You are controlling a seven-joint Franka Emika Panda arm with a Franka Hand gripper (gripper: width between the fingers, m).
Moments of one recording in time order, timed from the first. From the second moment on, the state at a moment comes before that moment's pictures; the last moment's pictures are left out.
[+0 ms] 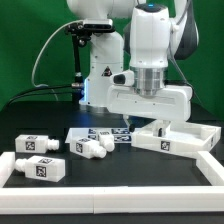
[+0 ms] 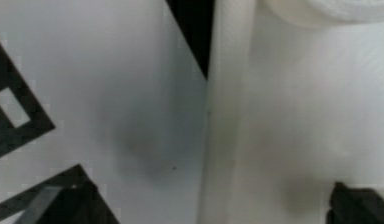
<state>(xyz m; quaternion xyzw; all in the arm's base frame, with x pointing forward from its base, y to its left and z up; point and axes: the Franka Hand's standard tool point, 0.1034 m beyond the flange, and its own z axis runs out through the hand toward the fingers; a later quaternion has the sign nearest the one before) 0.346 0.075 0.007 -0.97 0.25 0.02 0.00</state>
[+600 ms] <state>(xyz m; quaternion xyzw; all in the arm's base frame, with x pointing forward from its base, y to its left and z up) 0.348 0.062 0.018 -0.98 0.18 0.03 0.01</state>
